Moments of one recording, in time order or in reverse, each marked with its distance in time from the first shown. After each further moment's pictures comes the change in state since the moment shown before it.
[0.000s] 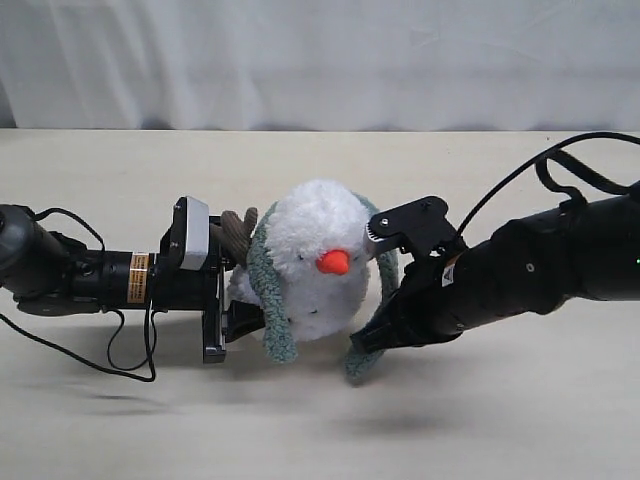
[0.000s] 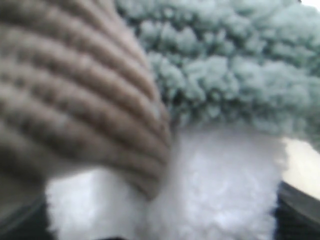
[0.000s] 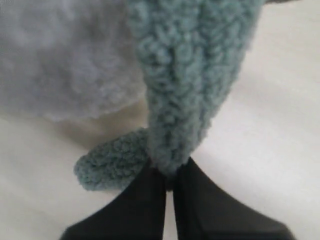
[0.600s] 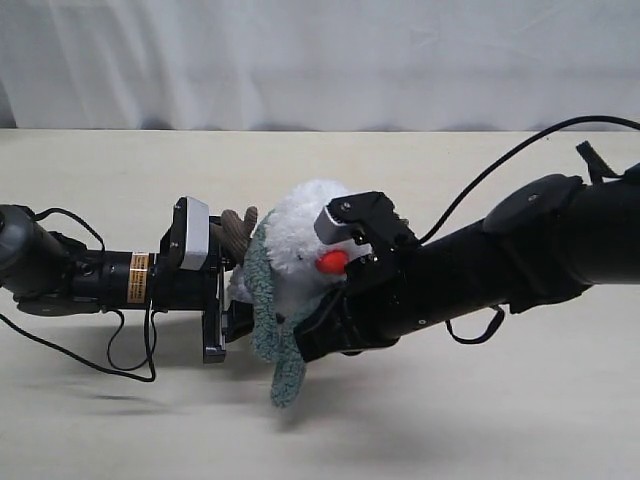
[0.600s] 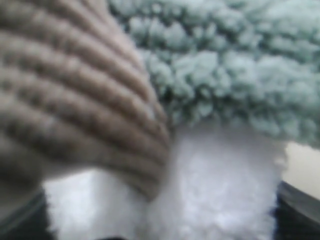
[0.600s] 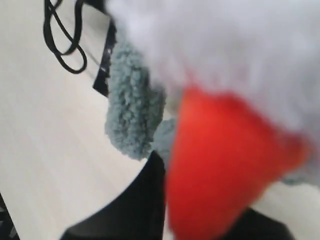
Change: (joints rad) left arm 0.000 0.000 0.000 0.000 0.000 0.000; right arm 0.000 0.002 -0.048 1.113 0.309 -1.092
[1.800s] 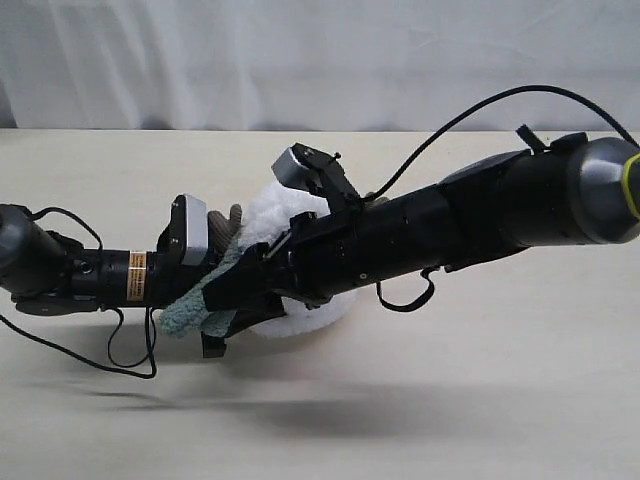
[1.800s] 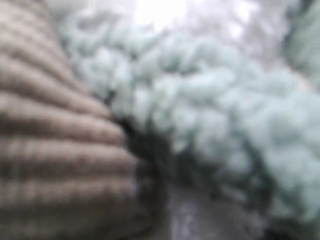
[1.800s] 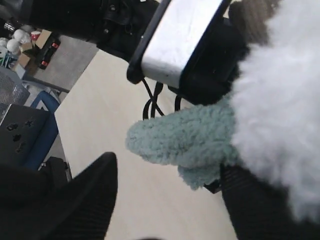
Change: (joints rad) left arm 0.002 0.000 0.000 -0.023 0.034 -0.008; right arm 0.002 0.145 -0.178 0.288 0.218 -0.141
